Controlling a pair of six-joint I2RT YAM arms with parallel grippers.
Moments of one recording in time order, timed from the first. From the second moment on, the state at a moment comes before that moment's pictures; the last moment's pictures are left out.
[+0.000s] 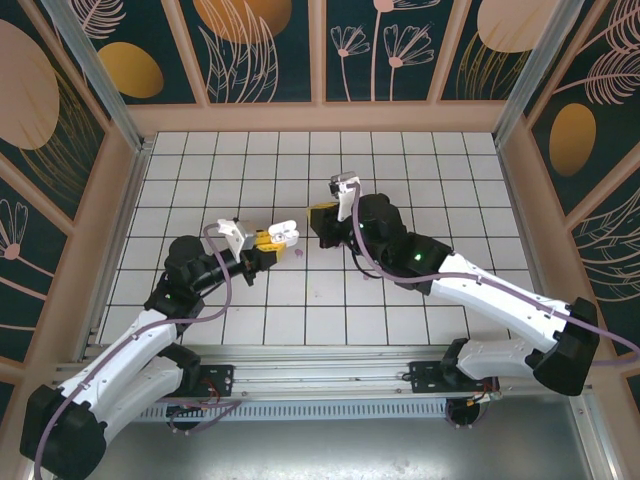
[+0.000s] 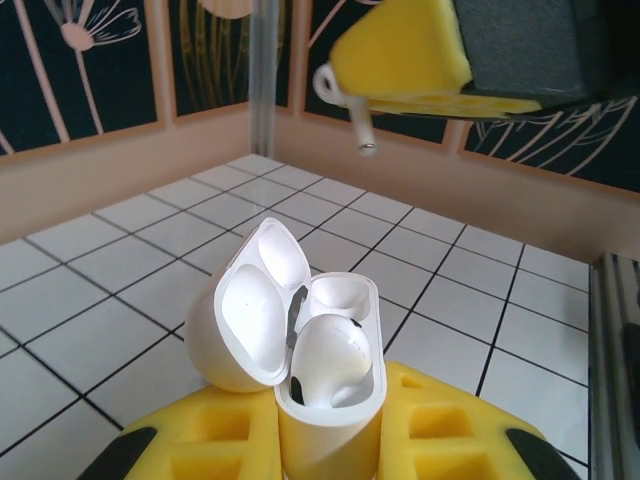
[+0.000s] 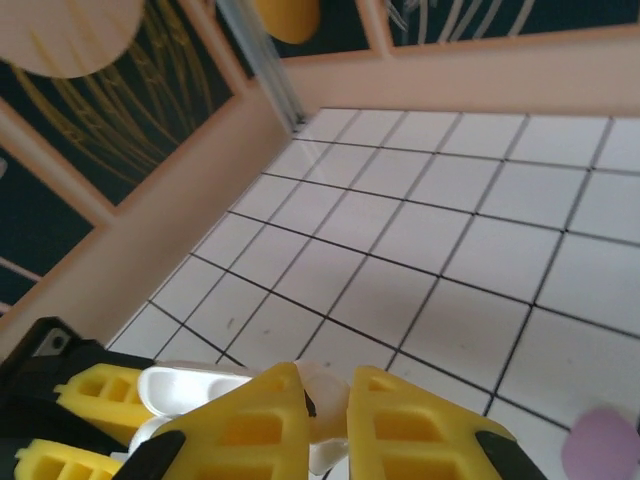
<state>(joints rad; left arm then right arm) -0.45 0.82 0.43 0.32 0.62 -0.06 0.98 1.21 1.08 -0.17 0.15 0.42</state>
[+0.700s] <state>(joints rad) -0.45 0.82 0.43 0.34 0.67 -0.03 1.02 1.28 1.08 -0.15 0.00 0.26</state>
